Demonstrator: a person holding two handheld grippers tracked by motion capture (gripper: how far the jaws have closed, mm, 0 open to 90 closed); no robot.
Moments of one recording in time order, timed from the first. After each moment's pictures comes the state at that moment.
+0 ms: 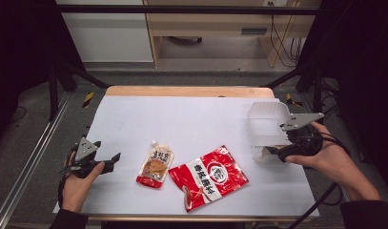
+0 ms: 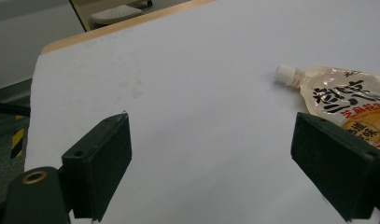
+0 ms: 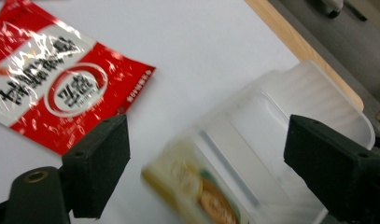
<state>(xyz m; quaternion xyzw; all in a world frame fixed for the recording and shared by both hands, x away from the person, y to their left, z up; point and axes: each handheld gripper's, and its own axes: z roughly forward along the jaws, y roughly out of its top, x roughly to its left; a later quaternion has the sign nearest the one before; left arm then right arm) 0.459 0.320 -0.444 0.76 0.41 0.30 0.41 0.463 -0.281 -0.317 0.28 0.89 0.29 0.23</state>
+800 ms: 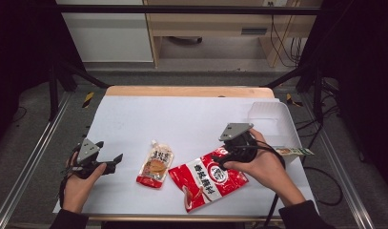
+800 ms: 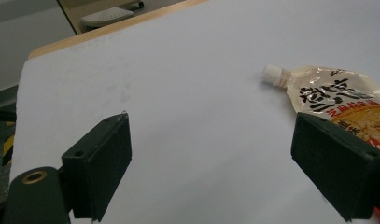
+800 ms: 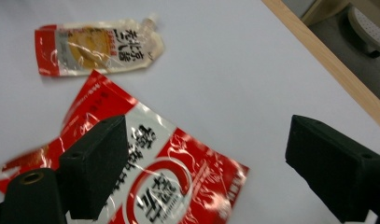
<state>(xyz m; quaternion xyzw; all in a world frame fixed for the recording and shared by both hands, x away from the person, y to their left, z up) 0.458 0.314 -0.443 0.77 0.40 0.29 0.41 0.462 -0.133 -0.348 0.23 0.89 0.34 0.21</state>
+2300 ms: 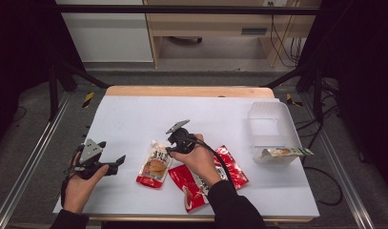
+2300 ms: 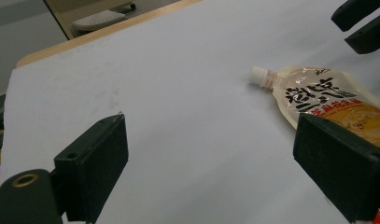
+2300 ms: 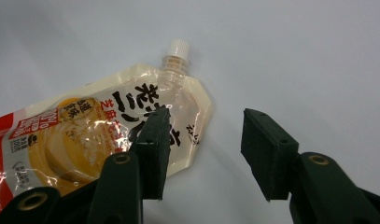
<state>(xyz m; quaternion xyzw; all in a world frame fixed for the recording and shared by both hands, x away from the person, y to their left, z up) 0.457 0.308 -0.441 0.78 0.38 0.29 0.41 0.533 0.008 -0.434 0.33 0.88 0.33 0.13</state>
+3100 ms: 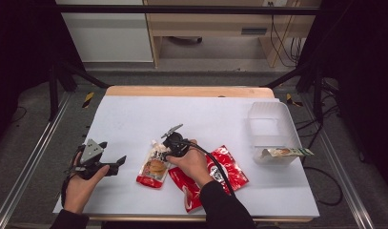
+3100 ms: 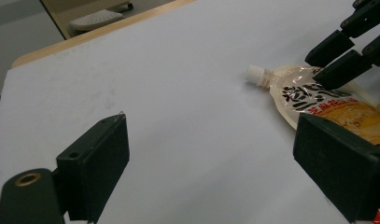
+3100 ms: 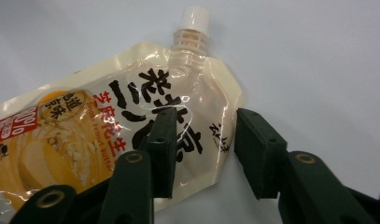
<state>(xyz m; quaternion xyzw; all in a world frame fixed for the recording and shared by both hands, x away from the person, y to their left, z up) 0.457 0.306 -0.441 0.78 0.38 0.28 0.41 0.539 0.027 -0.464 0.34 0.88 0.31 0.09</state>
